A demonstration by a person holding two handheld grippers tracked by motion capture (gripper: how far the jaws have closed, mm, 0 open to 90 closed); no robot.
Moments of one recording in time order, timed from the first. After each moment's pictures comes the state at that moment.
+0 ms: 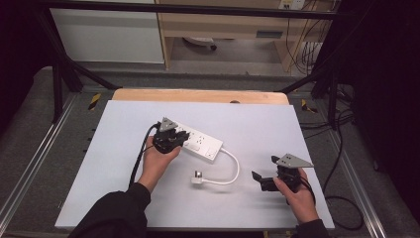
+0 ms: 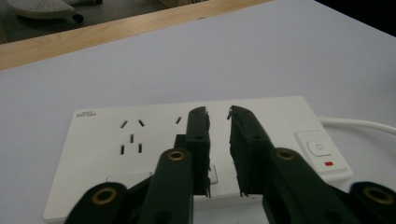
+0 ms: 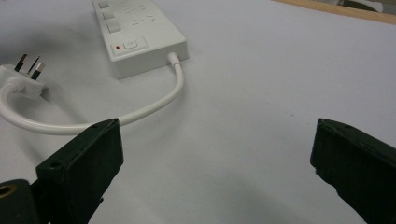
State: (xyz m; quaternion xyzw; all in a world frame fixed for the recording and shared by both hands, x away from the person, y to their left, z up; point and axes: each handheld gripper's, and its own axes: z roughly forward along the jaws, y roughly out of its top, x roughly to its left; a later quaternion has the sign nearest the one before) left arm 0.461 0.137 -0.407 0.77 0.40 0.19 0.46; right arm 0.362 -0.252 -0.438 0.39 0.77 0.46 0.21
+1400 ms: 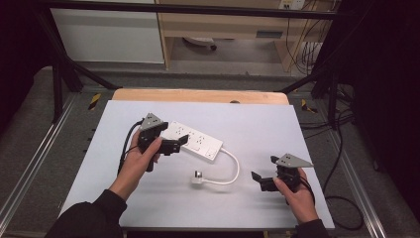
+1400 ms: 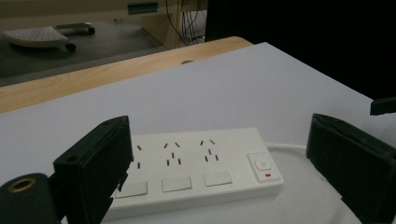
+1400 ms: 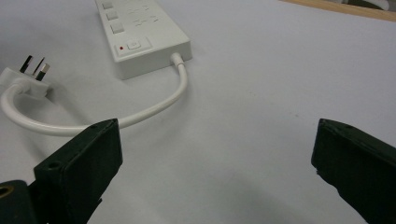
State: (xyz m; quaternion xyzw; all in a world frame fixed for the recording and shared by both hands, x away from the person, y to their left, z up) left arm 0.424 0.166 -0.354 0.74 0.38 0.18 0.52; right arm 0.363 -0.251 -0.438 0.39 0.77 0.46 0.20
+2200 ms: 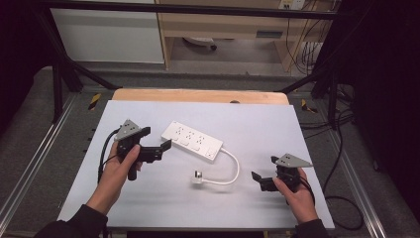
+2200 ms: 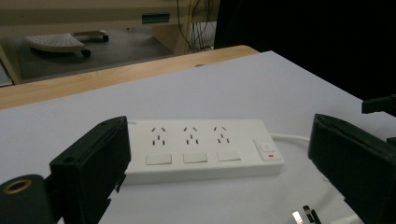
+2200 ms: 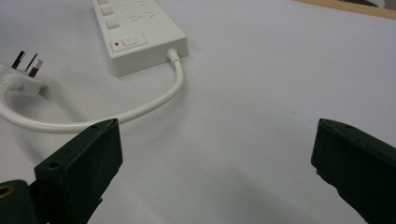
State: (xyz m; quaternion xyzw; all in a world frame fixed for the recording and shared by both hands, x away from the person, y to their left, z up) left arm 0.389 0.210 -0.350 0.73 0.39 0.20 0.53; right arm 0.363 -0.251 -0.439 0.40 0.77 0.46 0.21
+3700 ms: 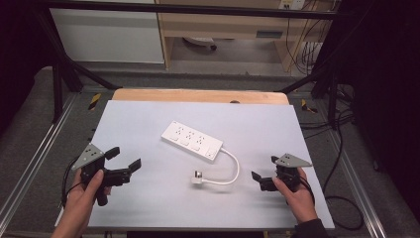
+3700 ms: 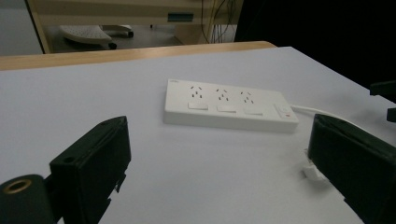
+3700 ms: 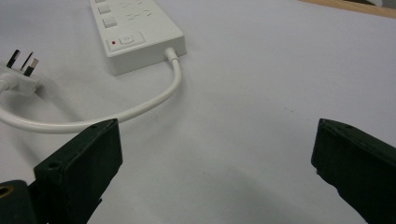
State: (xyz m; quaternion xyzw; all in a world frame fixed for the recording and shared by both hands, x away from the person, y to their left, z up) left arm 0.330 0.279 -0.372 0.70 0.43 0.21 0.53; right arm 0.364 -0.251 -0.440 0.40 0.77 0.45 0.21
